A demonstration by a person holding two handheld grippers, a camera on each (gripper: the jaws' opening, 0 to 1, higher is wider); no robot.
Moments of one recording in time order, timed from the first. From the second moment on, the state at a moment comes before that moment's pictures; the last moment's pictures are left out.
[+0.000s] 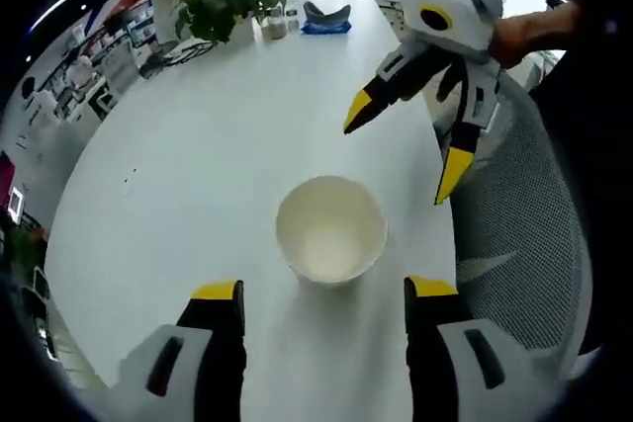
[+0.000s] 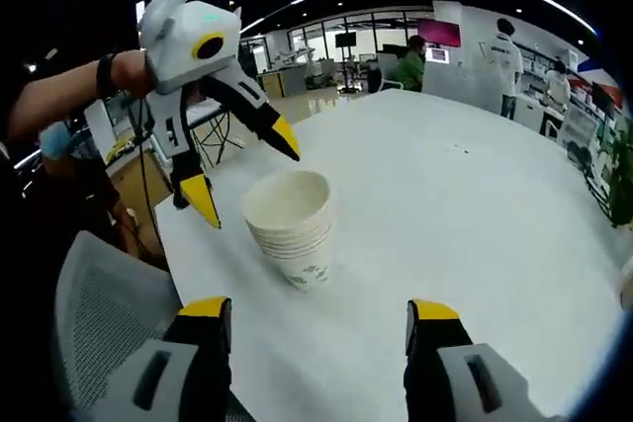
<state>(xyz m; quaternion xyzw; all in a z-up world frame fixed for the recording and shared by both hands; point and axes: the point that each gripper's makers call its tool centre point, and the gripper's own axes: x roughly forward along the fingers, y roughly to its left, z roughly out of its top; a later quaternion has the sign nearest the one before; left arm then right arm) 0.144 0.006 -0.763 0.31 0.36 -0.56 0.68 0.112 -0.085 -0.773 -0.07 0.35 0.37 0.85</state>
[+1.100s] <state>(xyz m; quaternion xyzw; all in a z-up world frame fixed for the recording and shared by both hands) 0.149 -0.016 -0.796 0.27 0.34 -0.54 0.72 0.143 -0.027 -0.799 -0.22 0.32 0.50 0.78</state>
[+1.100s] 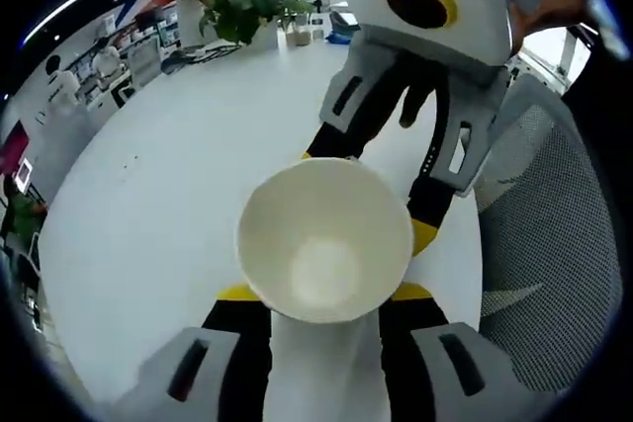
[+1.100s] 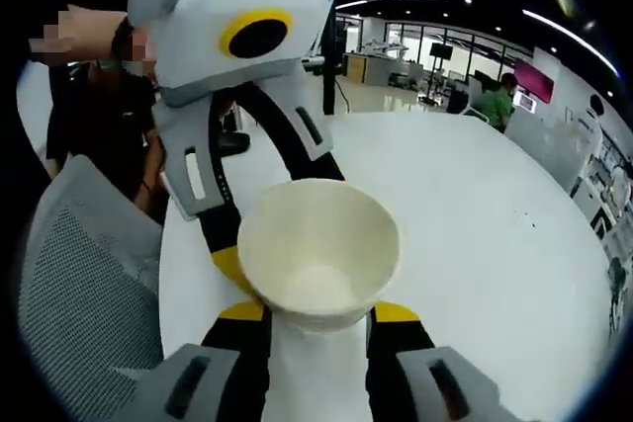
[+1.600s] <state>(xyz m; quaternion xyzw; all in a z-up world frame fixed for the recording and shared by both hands) 0.205 -0.030 -0.781 0.29 0.32 -0.54 0.72 0.192 -0.043 -0.780 -0.22 0.31 0.49 0.78</state>
